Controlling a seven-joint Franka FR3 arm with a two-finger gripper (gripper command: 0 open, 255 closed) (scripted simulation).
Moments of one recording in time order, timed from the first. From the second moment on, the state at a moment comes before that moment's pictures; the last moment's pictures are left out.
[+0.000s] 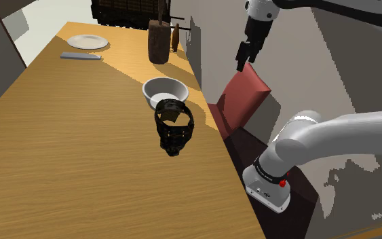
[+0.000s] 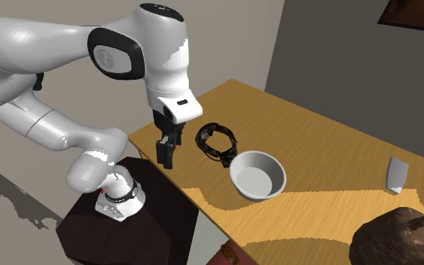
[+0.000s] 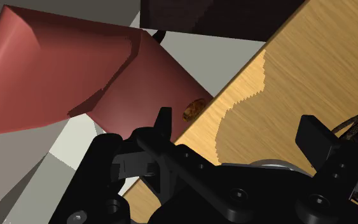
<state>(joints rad) 0.02 -0.78 -0.01 -2.32 -0.11 1.49 -0.06</state>
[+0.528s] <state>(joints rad) 0.05 -0.71 0.08 -2.41 -0.05 1.65 0.06</state>
